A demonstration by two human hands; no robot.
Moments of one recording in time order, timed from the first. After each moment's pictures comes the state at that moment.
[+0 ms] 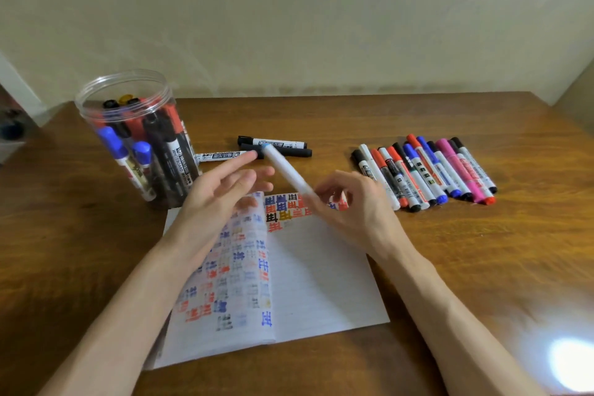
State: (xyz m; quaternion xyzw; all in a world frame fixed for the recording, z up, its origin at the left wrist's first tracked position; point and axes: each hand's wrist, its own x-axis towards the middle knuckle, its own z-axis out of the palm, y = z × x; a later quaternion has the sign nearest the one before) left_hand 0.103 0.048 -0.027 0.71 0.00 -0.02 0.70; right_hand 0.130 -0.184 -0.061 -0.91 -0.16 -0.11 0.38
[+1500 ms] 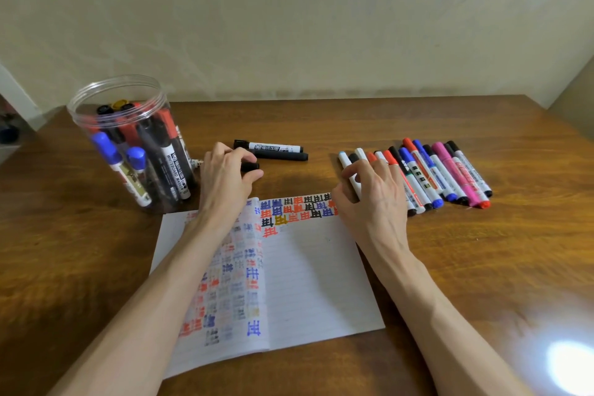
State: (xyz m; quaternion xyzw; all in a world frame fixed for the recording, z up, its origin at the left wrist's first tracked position) left_hand 0.194 0.041 -0.073 0.96 0.04 0.17 0.22; right_hand 0.145 -0.195 -0.081 -0.93 -0.01 -0.27 0.25
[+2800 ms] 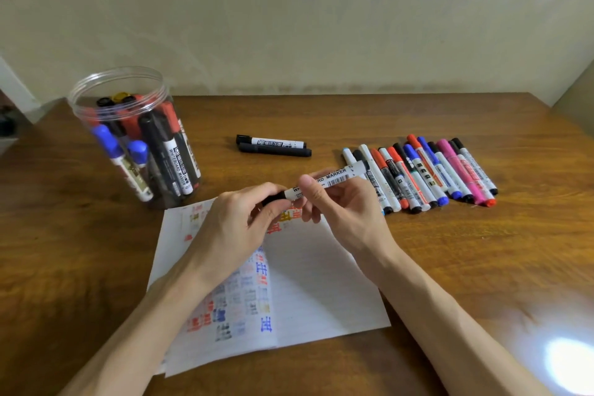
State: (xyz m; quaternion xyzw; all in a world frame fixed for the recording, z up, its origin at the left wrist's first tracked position) left_hand 0.097 0.038 -0.046 0.88 -0.22 0.12 0.41; right_hand 0.110 -0.158 -0.047 -0.72 -0.15 -0.02 0.68
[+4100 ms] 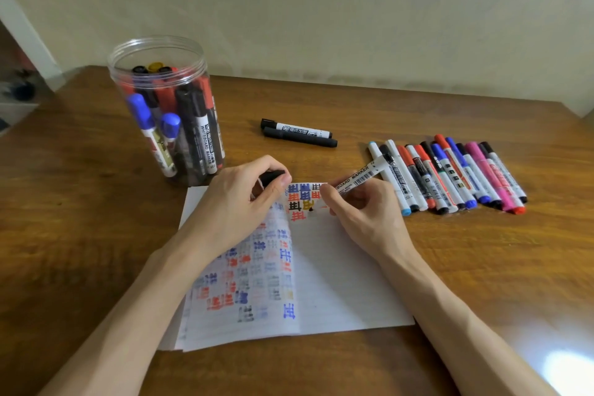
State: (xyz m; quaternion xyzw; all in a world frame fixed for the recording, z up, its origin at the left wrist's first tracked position) left_hand 0.105 0.068 -0.046 0.91 -0.15 0.10 0.37; right_hand 0.116 -0.151 -0.064 -0.84 -0.08 -0.06 0.53
